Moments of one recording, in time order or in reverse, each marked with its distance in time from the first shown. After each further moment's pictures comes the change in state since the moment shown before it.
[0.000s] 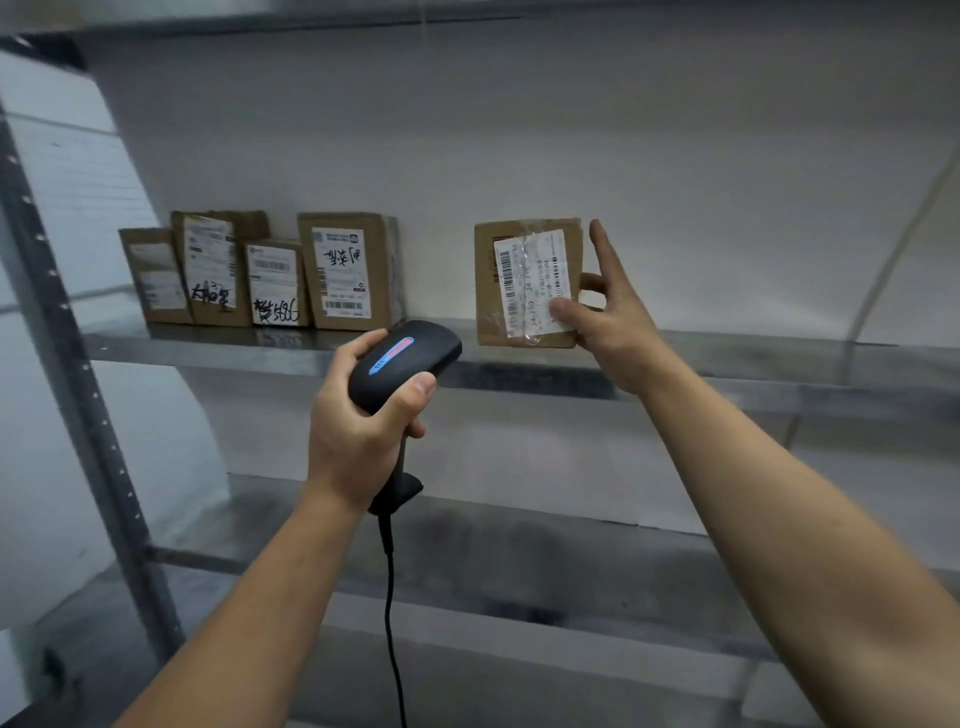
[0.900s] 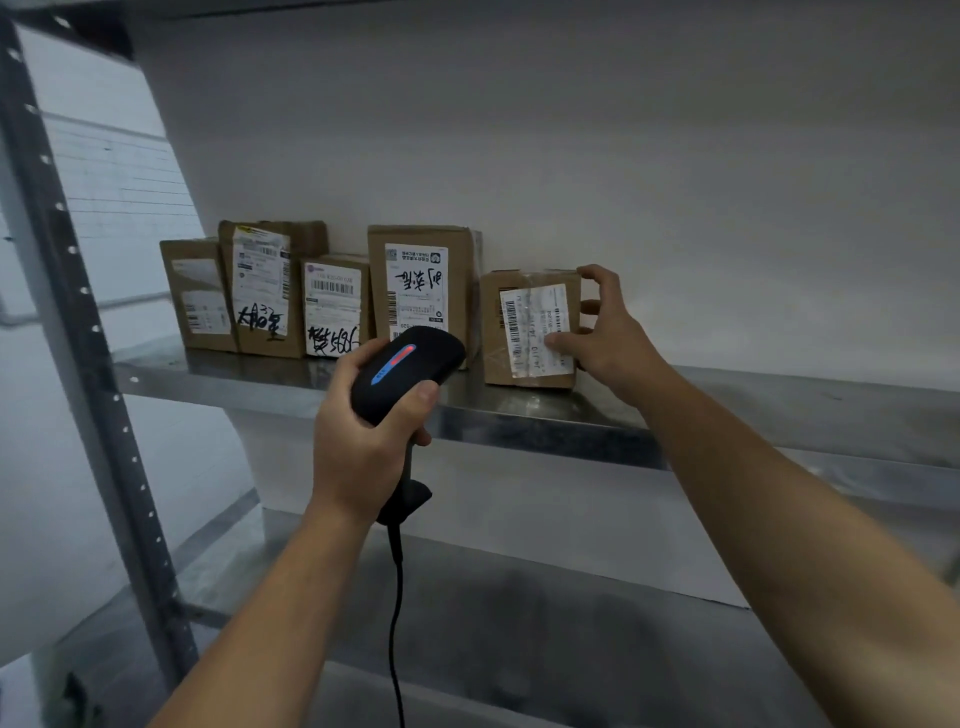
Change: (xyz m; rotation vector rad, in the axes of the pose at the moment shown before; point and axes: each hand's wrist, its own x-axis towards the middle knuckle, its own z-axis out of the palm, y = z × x) left_hand 0.115 -0.070 -0.073 -0.001 0.062 0.022; right_hand 0.128 0.052 0.115 -0.301 -0.011 0.063
